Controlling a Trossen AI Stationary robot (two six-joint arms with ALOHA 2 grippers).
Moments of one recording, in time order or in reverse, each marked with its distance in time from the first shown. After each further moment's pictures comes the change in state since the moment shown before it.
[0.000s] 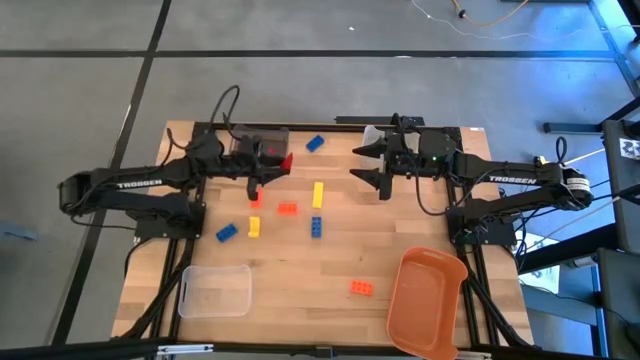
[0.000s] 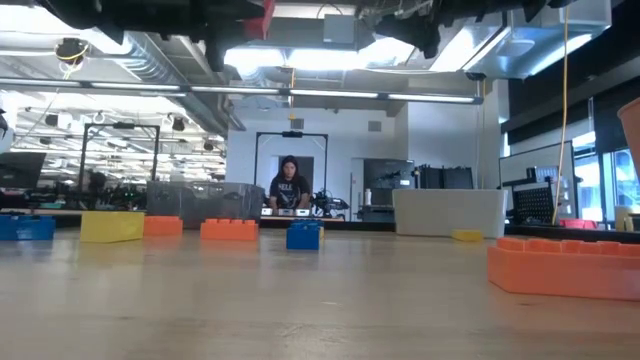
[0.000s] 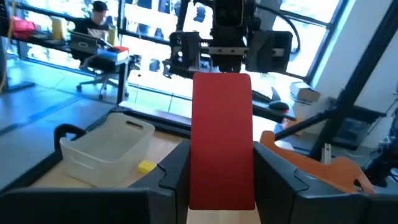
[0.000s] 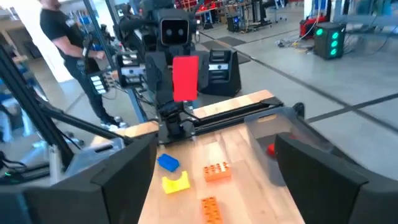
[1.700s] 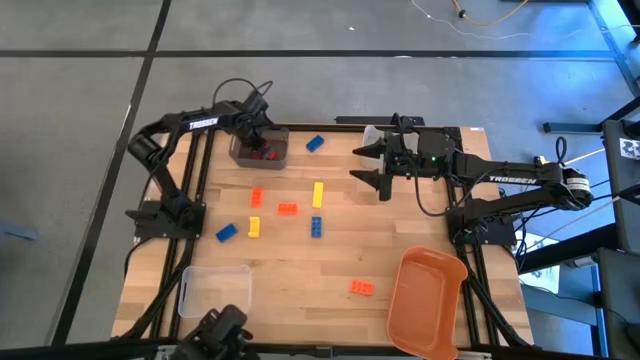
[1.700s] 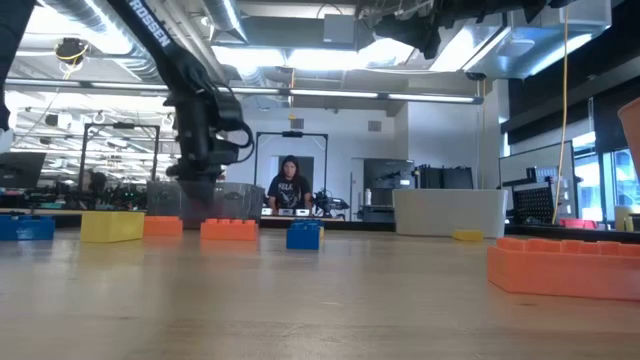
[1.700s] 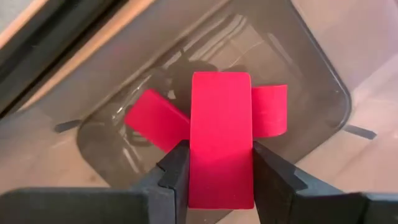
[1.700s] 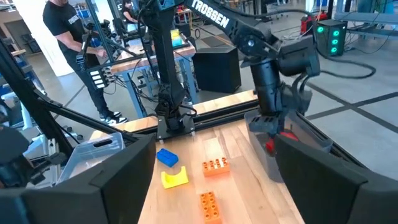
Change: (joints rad) left arm 0.587 0.797 0.506 -1.065 -0.205 0.322; right arm -0.003 0.000 0.000 -0.018 0.006 -0.032
